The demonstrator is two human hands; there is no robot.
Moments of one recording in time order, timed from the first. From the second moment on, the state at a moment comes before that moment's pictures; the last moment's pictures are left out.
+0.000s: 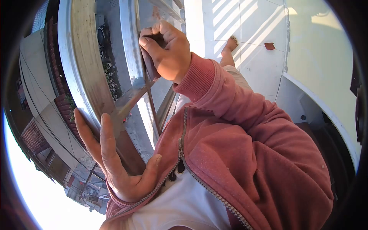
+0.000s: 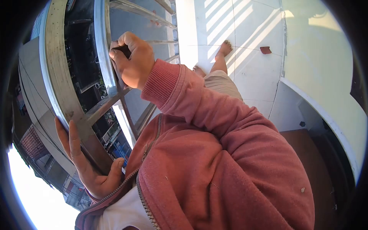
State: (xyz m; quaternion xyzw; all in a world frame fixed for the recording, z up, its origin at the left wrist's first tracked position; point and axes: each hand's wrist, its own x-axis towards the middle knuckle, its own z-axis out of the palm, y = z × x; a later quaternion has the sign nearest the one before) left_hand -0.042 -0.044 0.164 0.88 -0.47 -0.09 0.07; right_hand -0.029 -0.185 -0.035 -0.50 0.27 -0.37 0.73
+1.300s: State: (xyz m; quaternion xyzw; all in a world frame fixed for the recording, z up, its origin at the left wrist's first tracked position) left_hand -0.040 -0.047 0.163 0.86 -0.50 -0.10 0.08; right_hand -0.046 -0.163 -0.026 -0.77 0.12 -0.38 0.50
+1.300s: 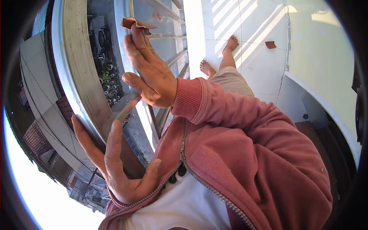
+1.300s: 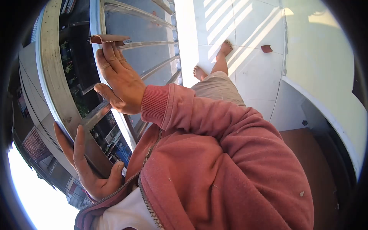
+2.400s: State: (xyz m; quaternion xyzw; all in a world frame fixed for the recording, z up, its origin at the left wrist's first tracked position) left_hand -0.051 -0.056 0.171 0.85 -0.49 -0.13 0.15; right_hand -0.023 -0.201 -0.026 -0.21 0.20 -0.28 0.92
